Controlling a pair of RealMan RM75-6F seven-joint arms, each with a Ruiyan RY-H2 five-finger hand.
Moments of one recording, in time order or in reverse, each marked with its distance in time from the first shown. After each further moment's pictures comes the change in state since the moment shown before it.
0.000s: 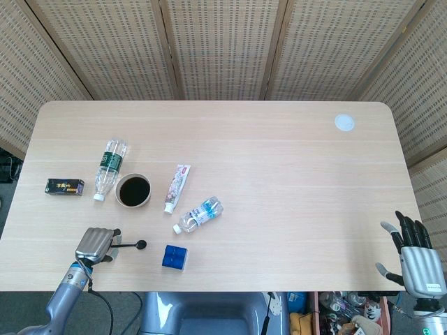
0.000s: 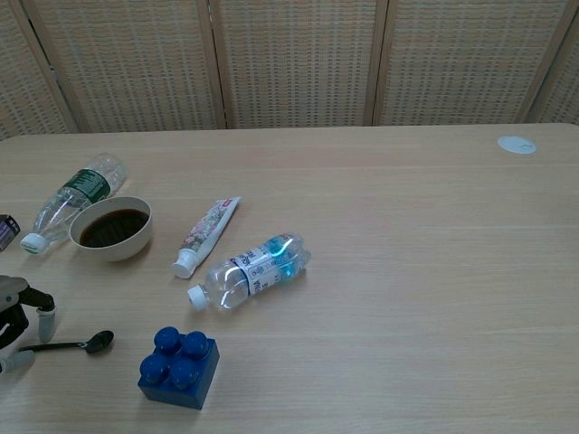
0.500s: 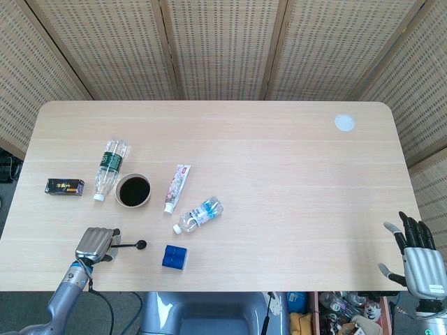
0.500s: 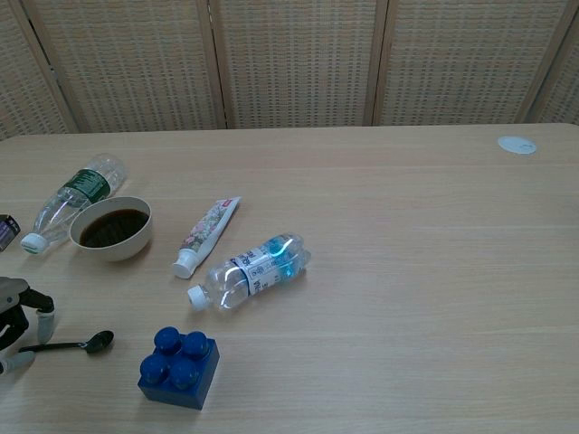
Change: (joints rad) left arm -0.008 -0.009 0.007 0.012 -0.031 -0.010 -0.004; right arm -0.008 0.006 0.002 -0.002 0.007 0.004 -0.004
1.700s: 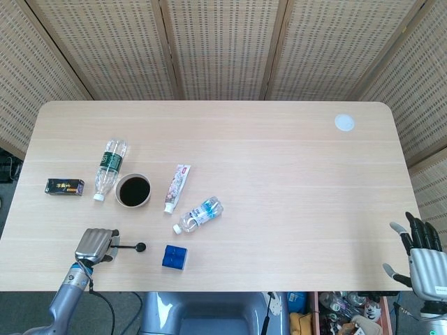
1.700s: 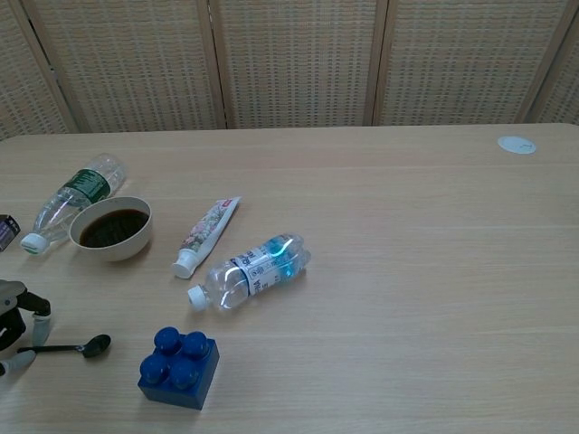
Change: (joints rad) left arm 0.014 -0.038 0.014 0.049 -0.005 0.038 -0.014; right arm -0.013 -0.001 0.008 0.021 0.008 0.011 0.026
